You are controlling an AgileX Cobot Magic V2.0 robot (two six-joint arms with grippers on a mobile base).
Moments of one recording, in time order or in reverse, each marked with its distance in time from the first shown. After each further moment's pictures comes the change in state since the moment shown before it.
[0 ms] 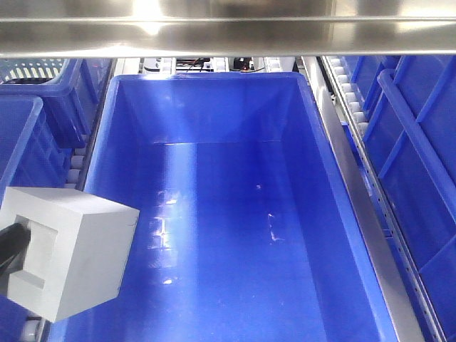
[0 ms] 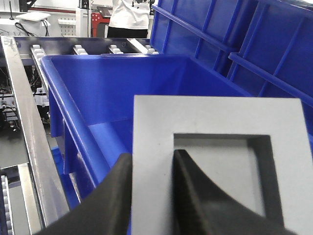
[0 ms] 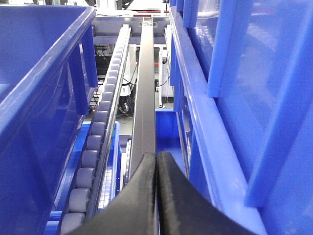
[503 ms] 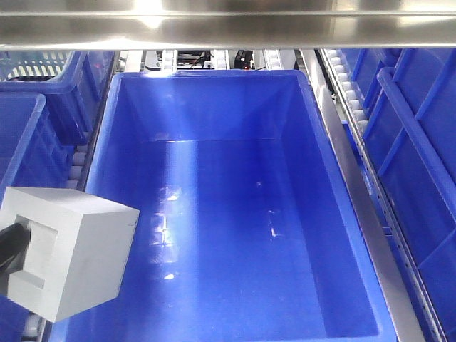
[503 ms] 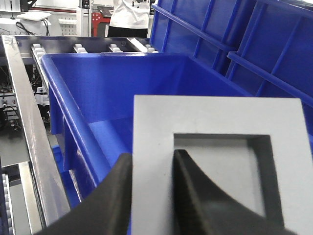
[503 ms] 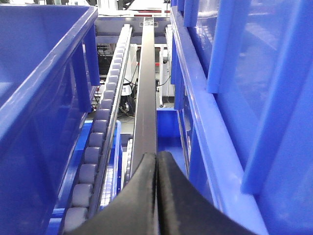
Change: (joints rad) left arm 0.000 0.000 0.000 0.000 0.000 0.000; right arm 0.000 0.000 0.000 0.000 0.000 0.000
